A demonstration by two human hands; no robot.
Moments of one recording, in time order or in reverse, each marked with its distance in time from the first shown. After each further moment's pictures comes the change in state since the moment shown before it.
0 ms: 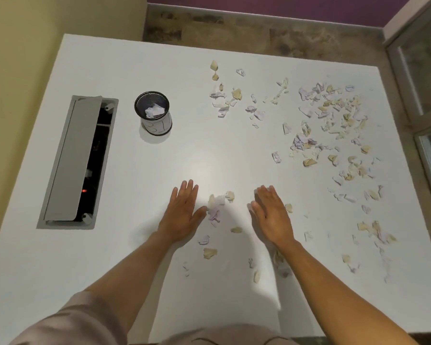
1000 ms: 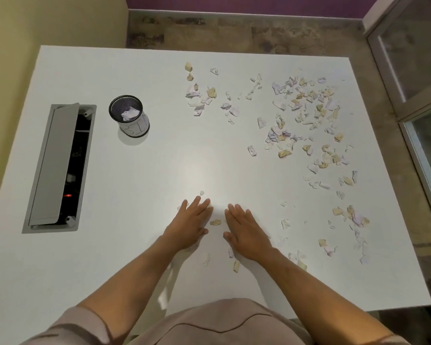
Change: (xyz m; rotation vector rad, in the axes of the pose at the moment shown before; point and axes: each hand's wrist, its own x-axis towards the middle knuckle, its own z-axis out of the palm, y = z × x) left_hand -0.005 0.076 0.017 0.316 -0.221 0.264; right_hand -0.048 0.031 0.024 -0.326 -0.302 -0.258
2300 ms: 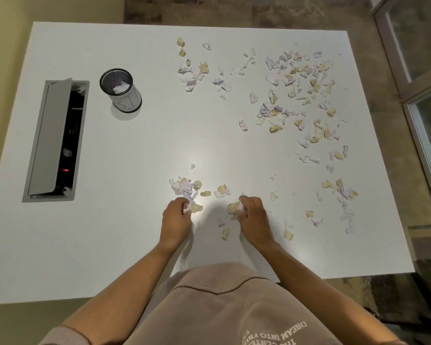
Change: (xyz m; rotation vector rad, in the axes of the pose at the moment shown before) left_hand -0.054 0.077 0.006 -0.798 0.367 -0.739; right_hand -0.065 0.006 0.001 0.519 0.269 0.366
